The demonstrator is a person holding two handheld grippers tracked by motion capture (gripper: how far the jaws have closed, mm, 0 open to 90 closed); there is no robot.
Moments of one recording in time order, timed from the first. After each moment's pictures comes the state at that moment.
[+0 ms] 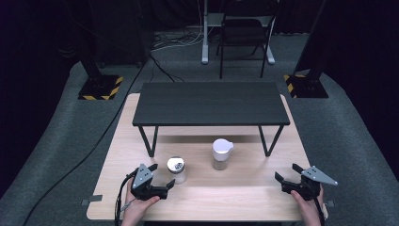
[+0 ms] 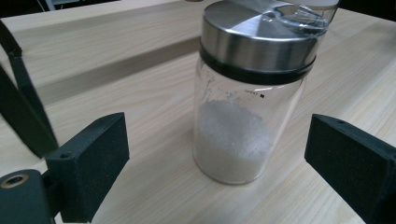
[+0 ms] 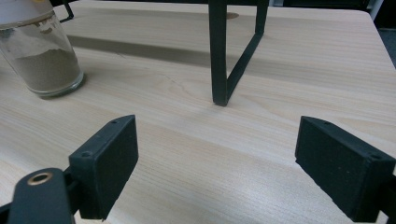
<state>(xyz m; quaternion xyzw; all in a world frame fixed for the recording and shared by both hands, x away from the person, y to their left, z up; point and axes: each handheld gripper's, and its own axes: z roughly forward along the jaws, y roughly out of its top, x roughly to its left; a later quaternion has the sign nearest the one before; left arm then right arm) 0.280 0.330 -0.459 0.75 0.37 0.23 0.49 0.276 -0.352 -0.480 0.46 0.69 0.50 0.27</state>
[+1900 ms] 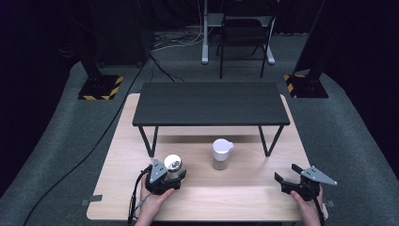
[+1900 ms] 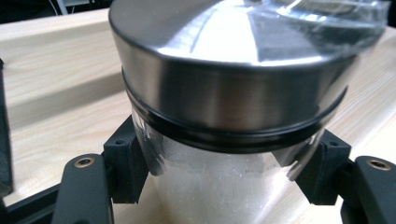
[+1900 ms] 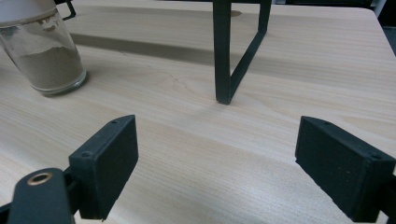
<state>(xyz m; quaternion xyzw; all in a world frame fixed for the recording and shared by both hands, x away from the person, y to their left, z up) 0.286 0.285 -0.454 0.74 0.39 0.25 0.49 0.276 -0.351 -0.479 0.45 0.69 0.49 0.27</state>
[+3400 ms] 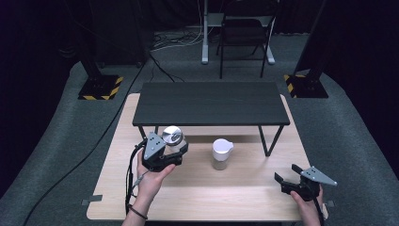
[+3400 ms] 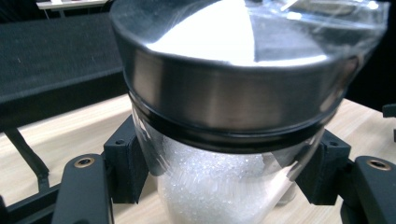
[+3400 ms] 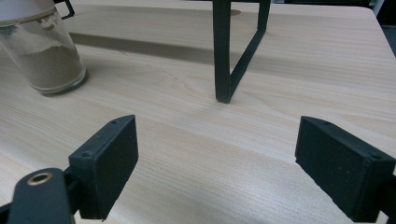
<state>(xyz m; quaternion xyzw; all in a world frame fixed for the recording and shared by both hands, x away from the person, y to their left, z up) 0.300 0.275 -0.357 0.71 0.36 0.29 0.53 0.275 -0.350 -0.479 0.46 0.69 0.49 0.27</state>
